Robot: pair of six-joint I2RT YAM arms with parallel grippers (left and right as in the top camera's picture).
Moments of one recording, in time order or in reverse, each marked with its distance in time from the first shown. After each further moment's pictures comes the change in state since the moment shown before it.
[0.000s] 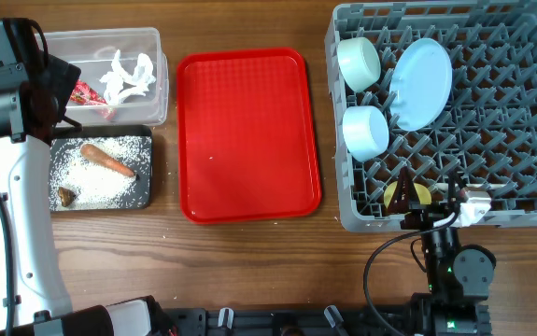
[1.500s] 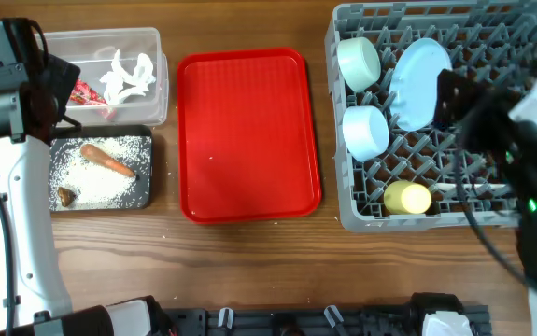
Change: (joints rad) left arm 0.000 -0.001 0.000 0.003 0.004 -0.011; right arm 0.000 0.929 1.371 -0.794 -0.128 0.120
